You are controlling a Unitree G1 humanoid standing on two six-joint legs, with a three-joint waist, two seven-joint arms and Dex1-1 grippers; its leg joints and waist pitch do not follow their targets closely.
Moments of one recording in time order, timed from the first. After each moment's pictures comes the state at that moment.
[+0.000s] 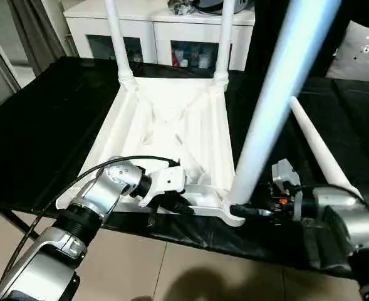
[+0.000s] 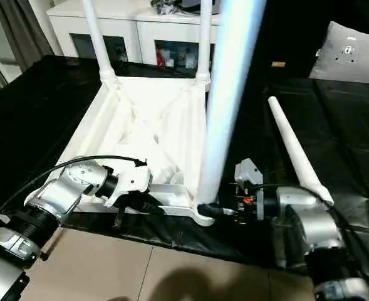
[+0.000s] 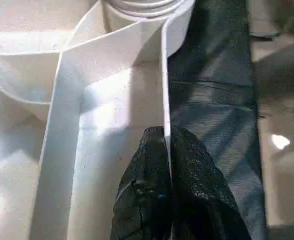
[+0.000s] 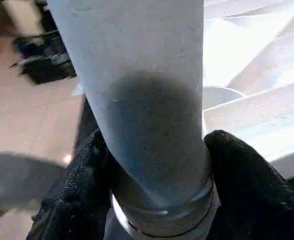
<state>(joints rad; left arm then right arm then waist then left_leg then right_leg) -0.63 0.34 -0.40 0.57 0.08 0.07 -1.25 -0.32 -0.43 0.07 0.37 0.27 0.19 1.19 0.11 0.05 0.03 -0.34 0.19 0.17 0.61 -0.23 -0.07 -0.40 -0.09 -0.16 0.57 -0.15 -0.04</state>
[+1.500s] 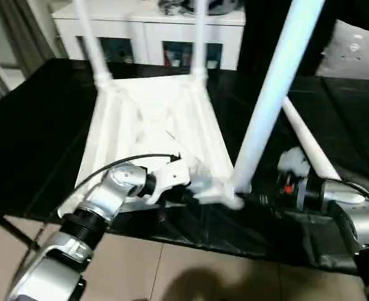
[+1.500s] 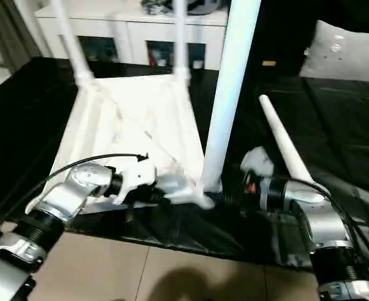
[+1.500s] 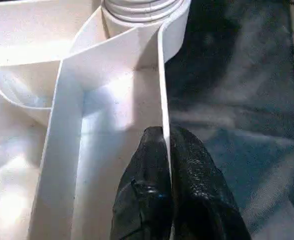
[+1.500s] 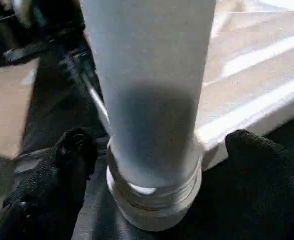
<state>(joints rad) -0.60 0.34 -0.41 0.56 0.08 0.02 -1.23 -0.32 -0.52 0.08 0.36 0.22 0.09 1.21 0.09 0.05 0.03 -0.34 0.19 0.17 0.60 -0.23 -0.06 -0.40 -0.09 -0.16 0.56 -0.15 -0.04</state>
